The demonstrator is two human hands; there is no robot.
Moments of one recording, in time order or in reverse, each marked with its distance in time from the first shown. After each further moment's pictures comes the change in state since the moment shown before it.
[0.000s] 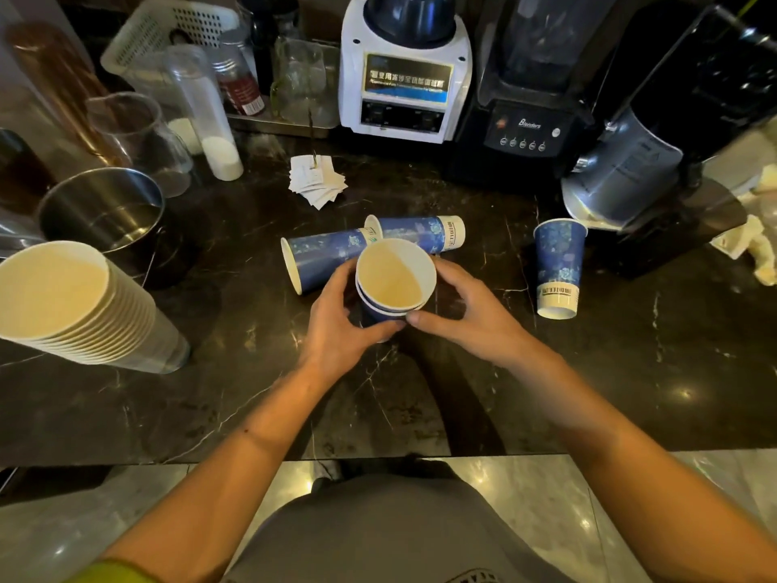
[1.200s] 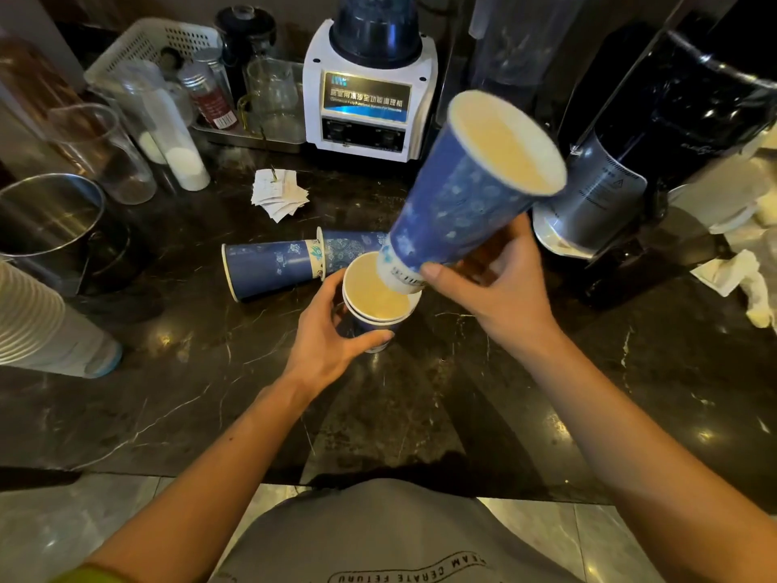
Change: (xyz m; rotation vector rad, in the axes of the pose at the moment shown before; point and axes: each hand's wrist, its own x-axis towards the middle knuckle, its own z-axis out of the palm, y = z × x) left_hand 0.018 0.017 0.084 0.003 -0.024 -0.018; right_hand -0.012 0.011 -0.109 0.384 0.321 -0.249
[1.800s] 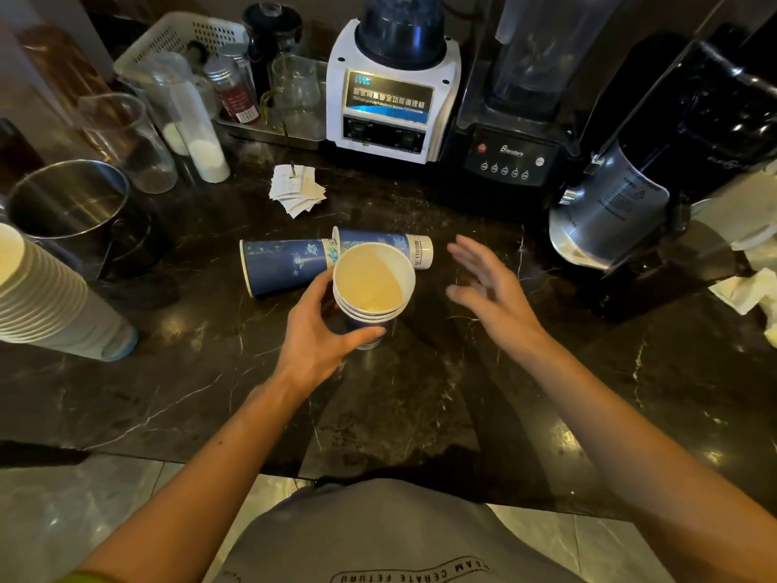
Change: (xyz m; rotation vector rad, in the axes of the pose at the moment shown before) left_hand -0.007 -0.002 -0.019 0.065 0.120 0.028; right_hand 0.007 0.056 -0.012 -0.212 -0.236 0.273
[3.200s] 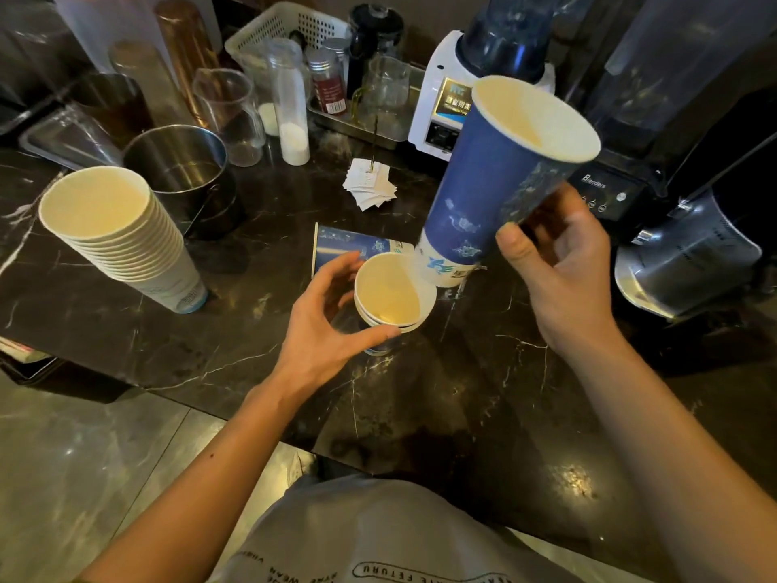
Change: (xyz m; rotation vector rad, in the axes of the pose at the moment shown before) left_hand -0.038 0.013 -0.053 -0.114 0.163 0.096; right_hand 0.010 -0.100 0.036 0.162 0.126 -0.413
